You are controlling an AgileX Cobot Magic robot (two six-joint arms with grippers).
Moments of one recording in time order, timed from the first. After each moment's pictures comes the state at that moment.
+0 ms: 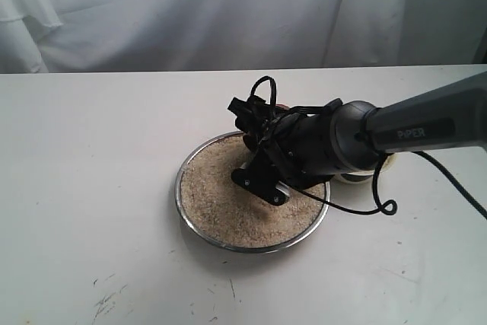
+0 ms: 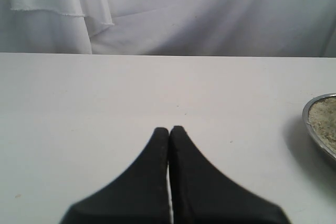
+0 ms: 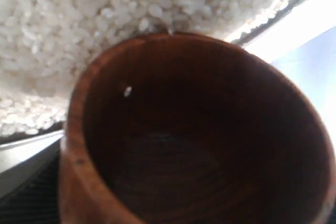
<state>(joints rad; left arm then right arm) 0.01 0.01 0.00 -0.04 0.29 0.01 0.81 2.12 -1.23 -1.73 0.53 -0.42</state>
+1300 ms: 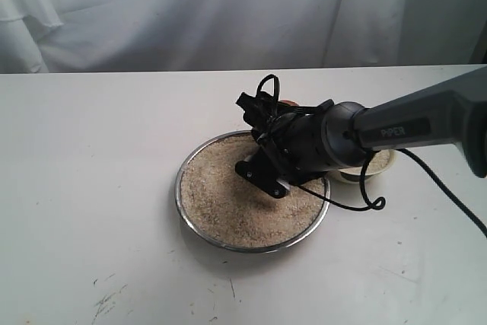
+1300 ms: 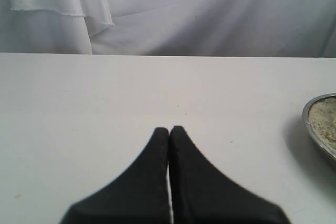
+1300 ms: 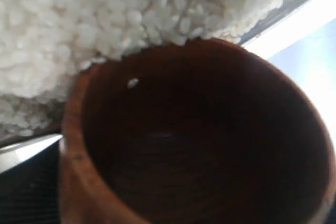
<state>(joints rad) 0.01 0.01 0.00 -0.04 0.29 0.01 0.79 2.19 -1.29 -1.72 0.60 -0.39</state>
